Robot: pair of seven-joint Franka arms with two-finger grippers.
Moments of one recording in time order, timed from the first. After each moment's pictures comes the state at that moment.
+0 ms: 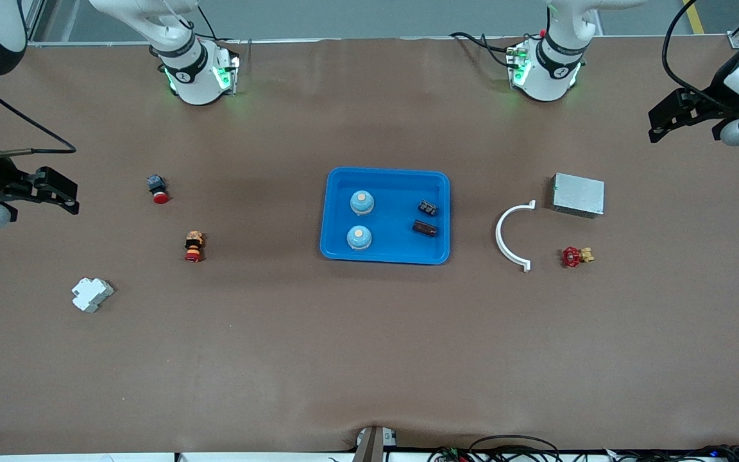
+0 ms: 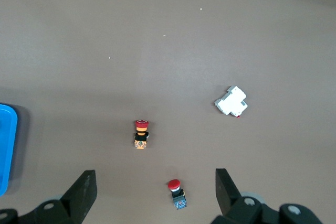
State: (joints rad) left arm -0.03 -0.06 -0.10 -1.53 0.04 1.44 -0.12; right arm 0.02 0.13 0.03 -1.43 -0.06 1.61 -0.09
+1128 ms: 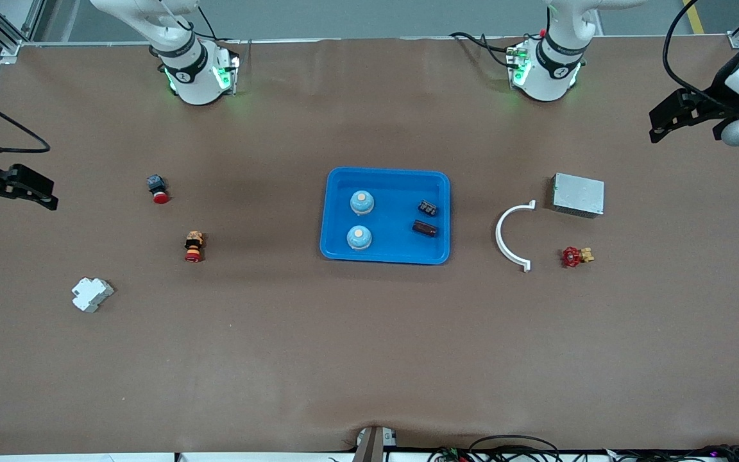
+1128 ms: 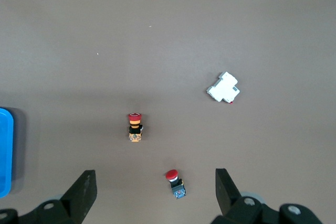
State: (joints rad) left arm -0.02 -0.06 -0.10 -1.53 0.04 1.43 -0.12; right arm -0.04 0.13 0.01 -1.42 -0.02 1.57 -0.08
